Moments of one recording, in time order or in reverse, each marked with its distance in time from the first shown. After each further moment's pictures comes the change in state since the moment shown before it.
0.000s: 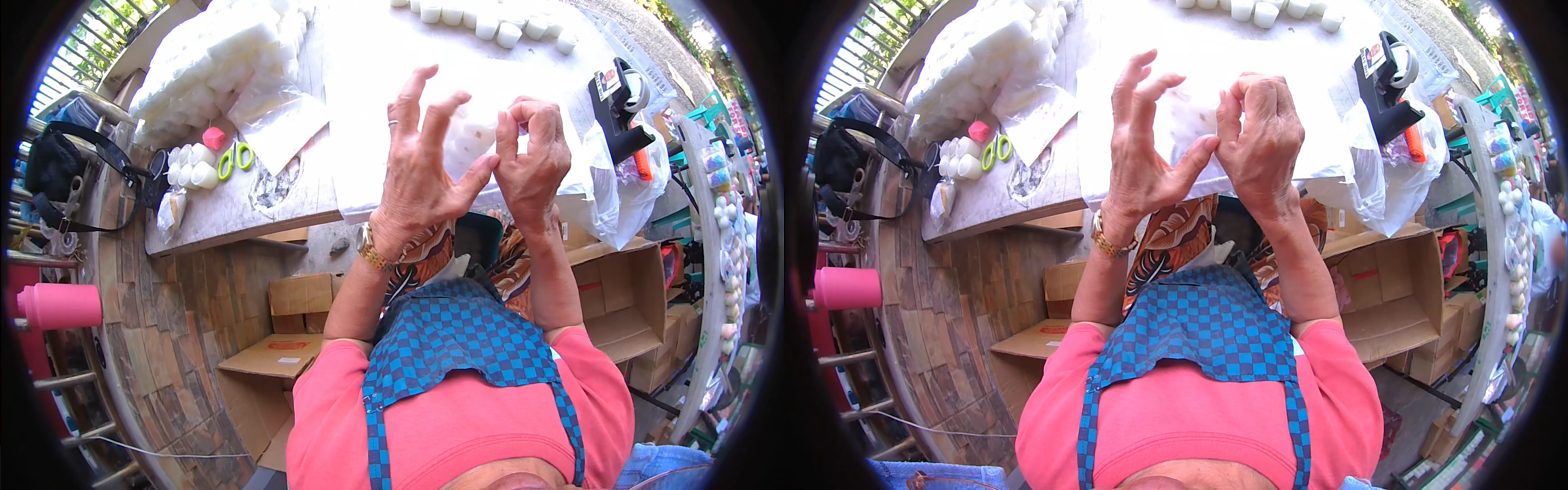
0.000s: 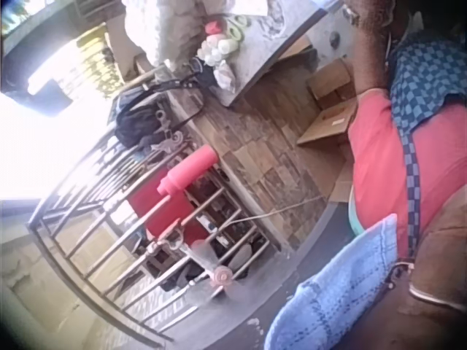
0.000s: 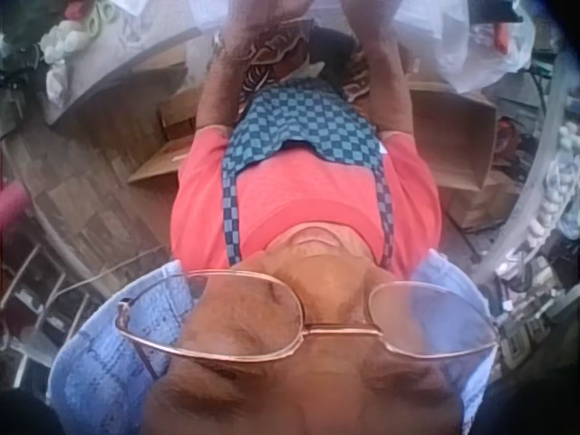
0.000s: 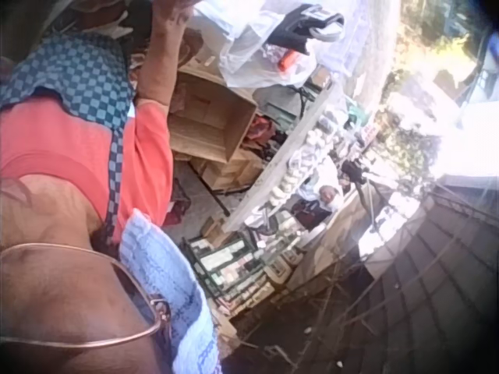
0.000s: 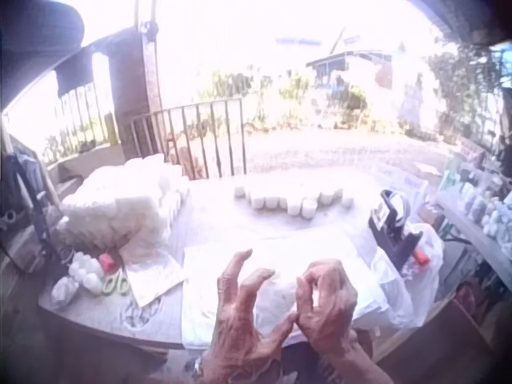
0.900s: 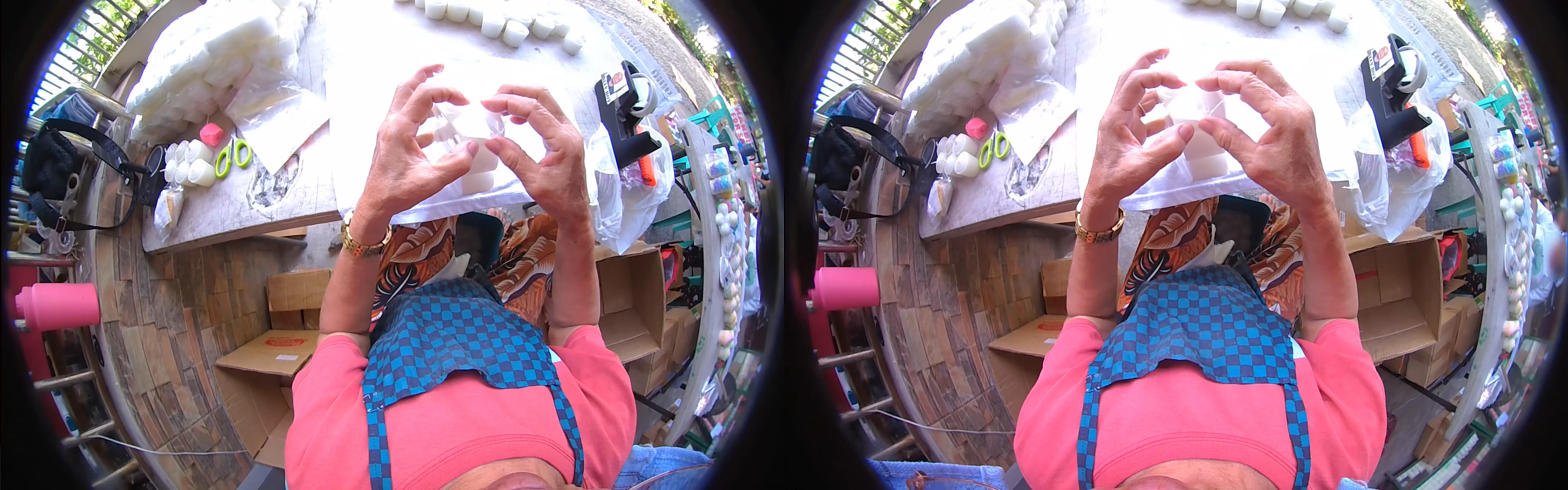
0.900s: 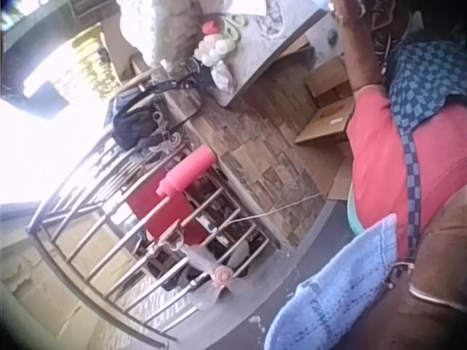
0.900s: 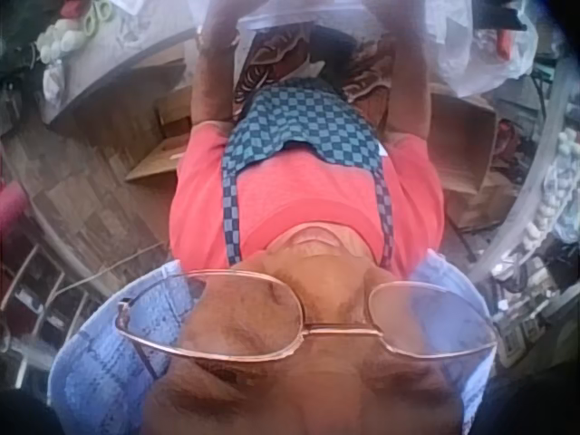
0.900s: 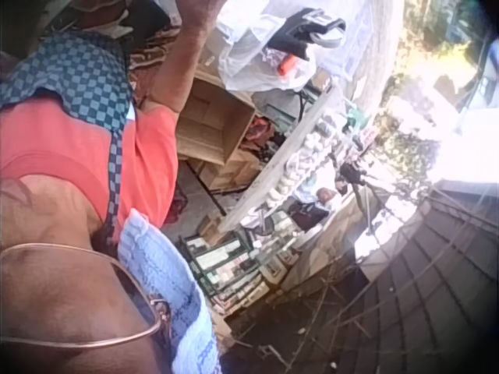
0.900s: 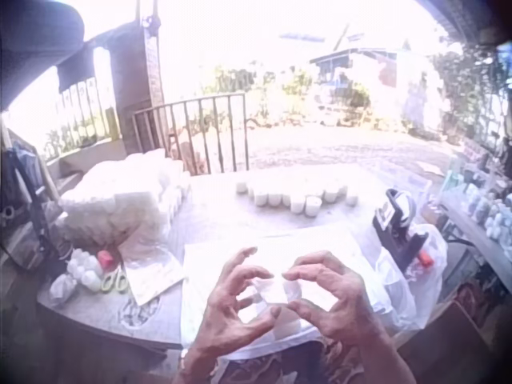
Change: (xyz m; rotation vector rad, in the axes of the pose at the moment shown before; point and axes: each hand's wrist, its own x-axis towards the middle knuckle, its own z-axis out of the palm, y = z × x) left_hand 0.004 -0.019 -0.010 -0.605 -0.177 -0.410; right_hand 0.024 0.013 -0.025 0.331 -0.445 0.043
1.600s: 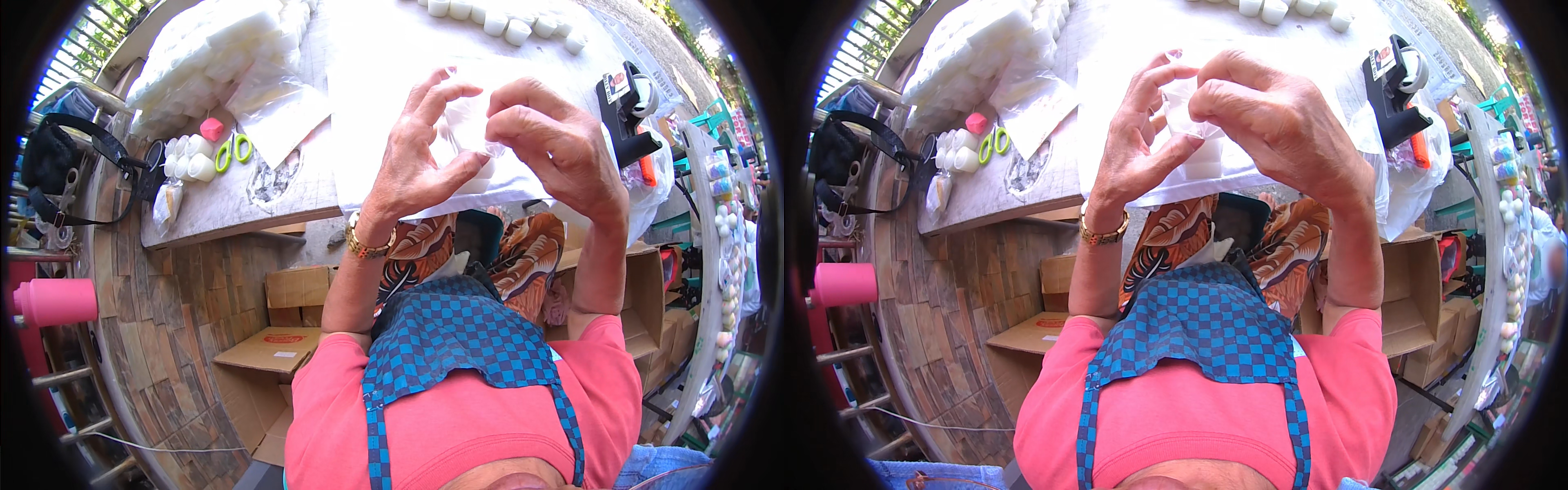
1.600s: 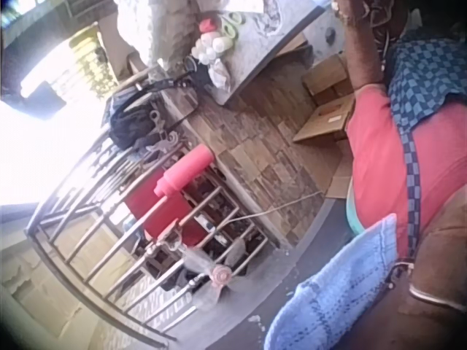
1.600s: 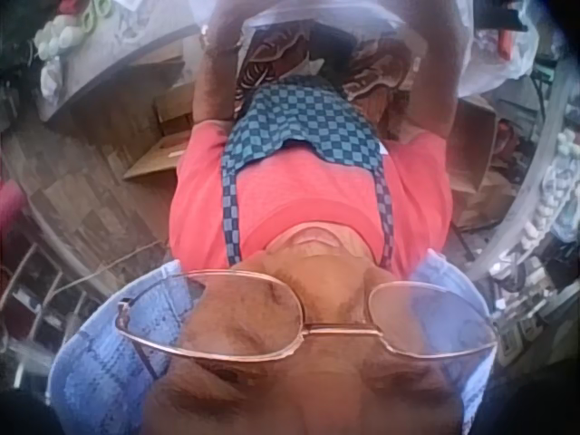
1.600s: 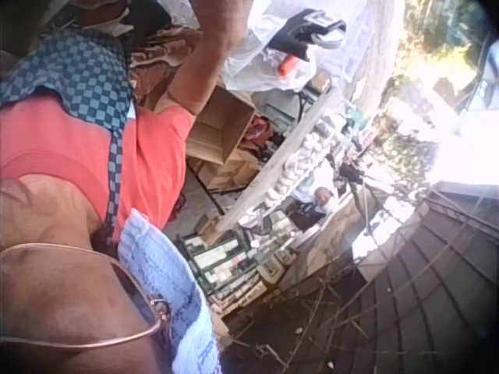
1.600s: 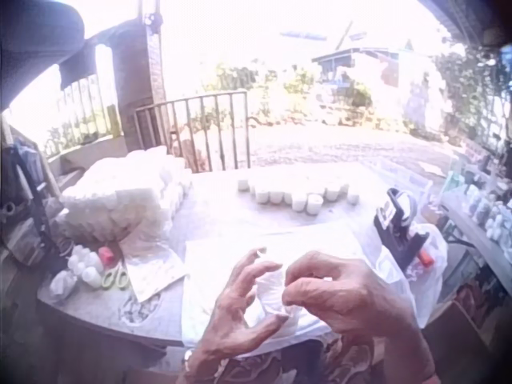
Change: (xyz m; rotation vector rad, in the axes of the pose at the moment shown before) left_hand -0.003 -0.004 0.002 0.133 -0.032 0.098; right_hand 0.028 -0.019 -0.026 -0.038 -0.280 -0.272
